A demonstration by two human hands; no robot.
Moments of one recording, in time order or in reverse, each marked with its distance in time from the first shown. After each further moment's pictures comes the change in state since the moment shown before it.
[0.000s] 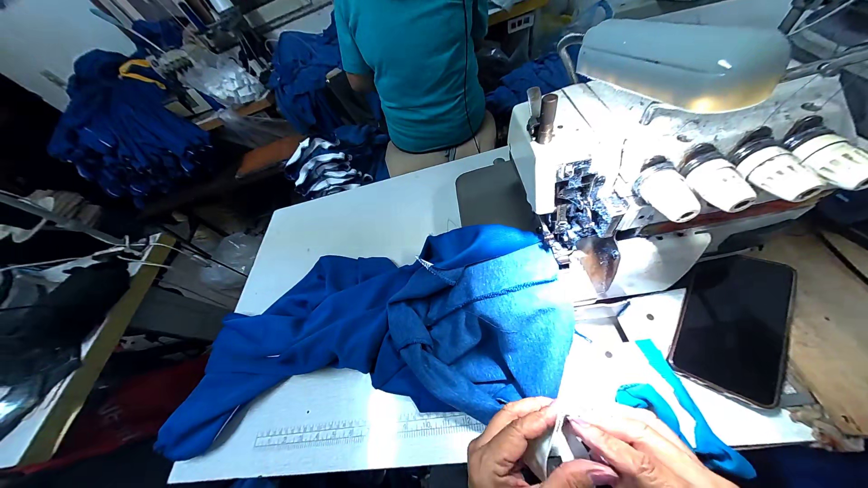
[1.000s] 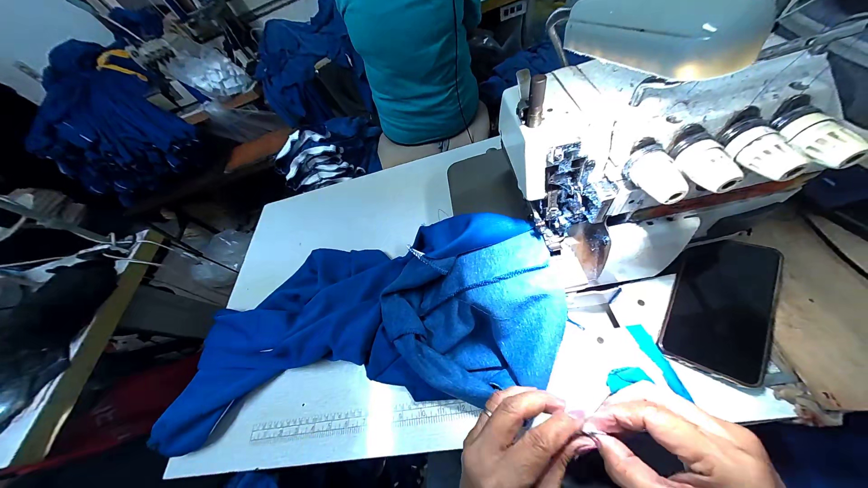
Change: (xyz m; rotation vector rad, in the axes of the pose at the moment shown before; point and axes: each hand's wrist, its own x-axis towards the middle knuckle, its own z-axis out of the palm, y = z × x) left_hand 0.011 0.005 -0.011 0.471 -0.173 0.341; right_hand 0.010 0.000 -0.015 -0.069 0.078 0.101
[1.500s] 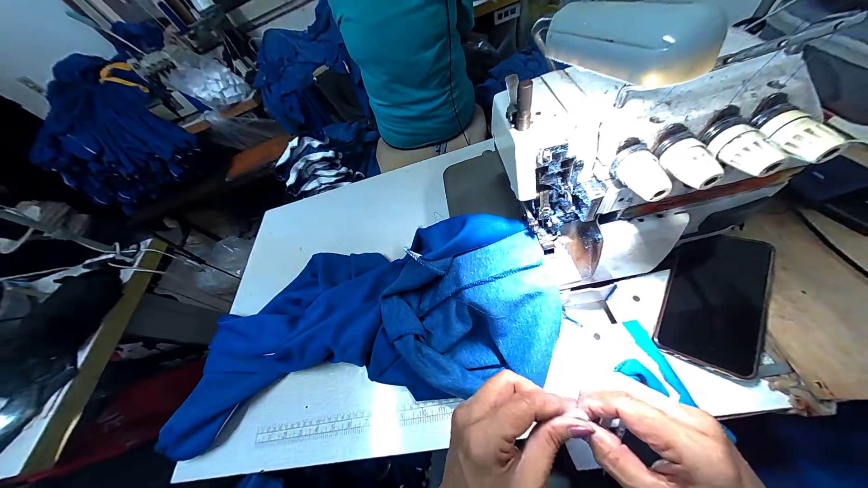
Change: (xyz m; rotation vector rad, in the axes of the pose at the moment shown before) left_hand 0.028 0.007 -0.018 -0.149 -0.107 -0.116; right_hand 0.007 0.002 0.007 0.087 -0.062 -0.079
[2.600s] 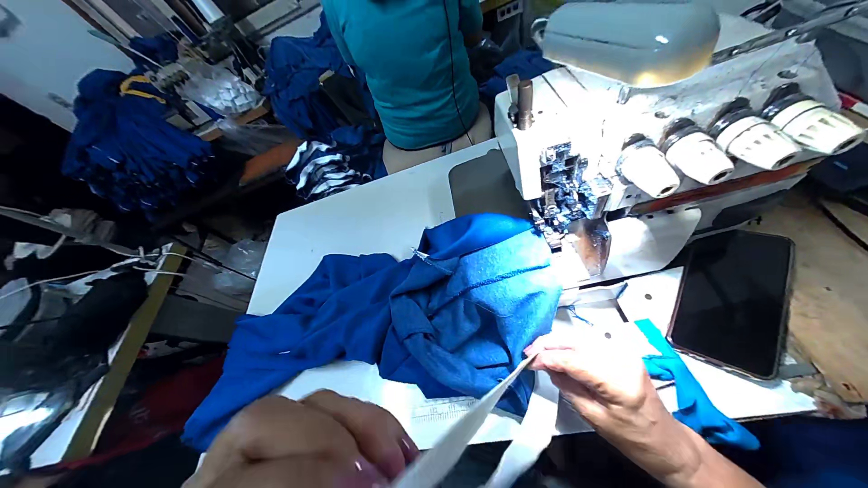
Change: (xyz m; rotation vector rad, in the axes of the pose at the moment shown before) left_hand 0.024 0.078 -0.116 -0.102 0.107 0.250; right_hand 0.037 0.058 0.046 0.023 0.131 -0.265
